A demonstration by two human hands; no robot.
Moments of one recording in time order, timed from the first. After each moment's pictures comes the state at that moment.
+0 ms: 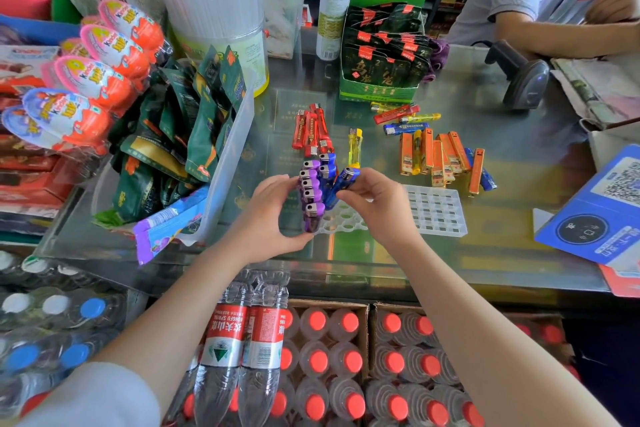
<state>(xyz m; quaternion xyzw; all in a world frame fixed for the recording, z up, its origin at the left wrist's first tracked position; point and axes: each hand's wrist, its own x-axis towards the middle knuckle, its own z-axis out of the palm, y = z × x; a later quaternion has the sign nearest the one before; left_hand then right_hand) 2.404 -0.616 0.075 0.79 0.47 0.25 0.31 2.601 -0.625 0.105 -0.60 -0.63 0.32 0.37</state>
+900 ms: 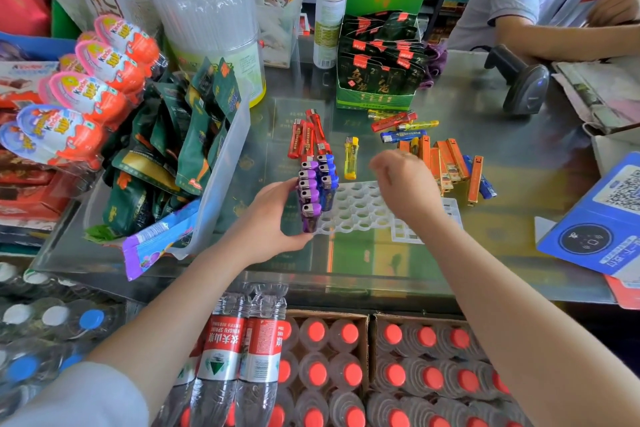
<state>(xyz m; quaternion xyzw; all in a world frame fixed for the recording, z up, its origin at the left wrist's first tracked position) 2.414 -0.605 0.087 0.78 0.48 0.22 0.33 2.645 -0.581 0.115 -0.65 -0.72 0.09 0.23</state>
